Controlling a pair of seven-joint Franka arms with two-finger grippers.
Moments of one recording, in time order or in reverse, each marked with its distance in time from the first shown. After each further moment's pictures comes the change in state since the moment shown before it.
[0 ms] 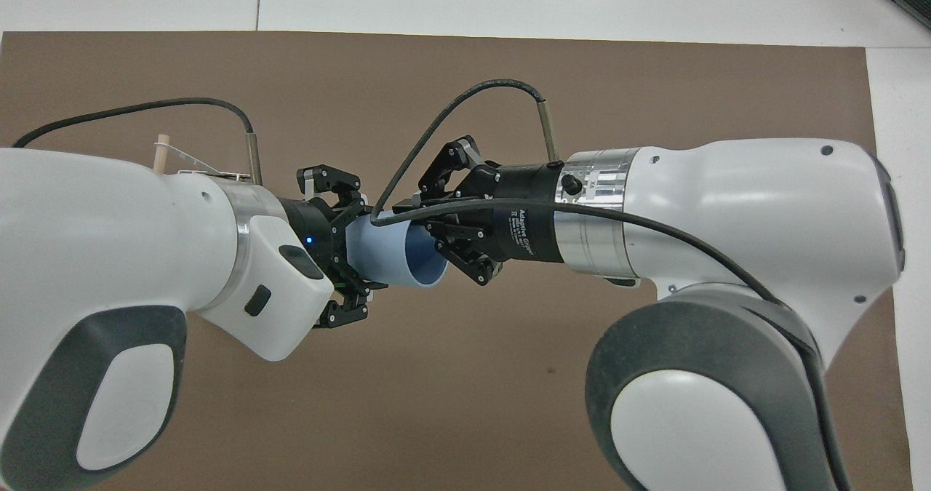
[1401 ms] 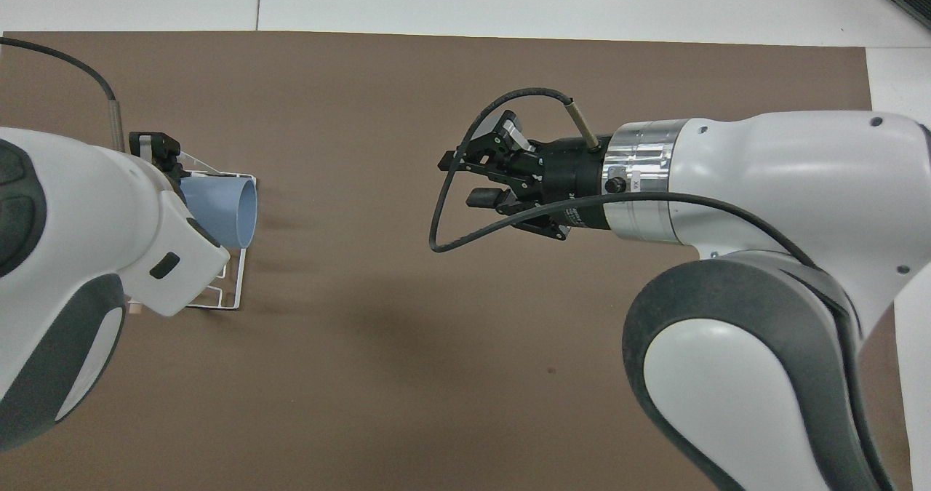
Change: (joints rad) left arm 0.123 -0.005 0.005 -0.002 0.865 -0.162 -0.002; right arm -0.111 0.014 -0.009 -0.002 -0.233 -0.003 -0.643
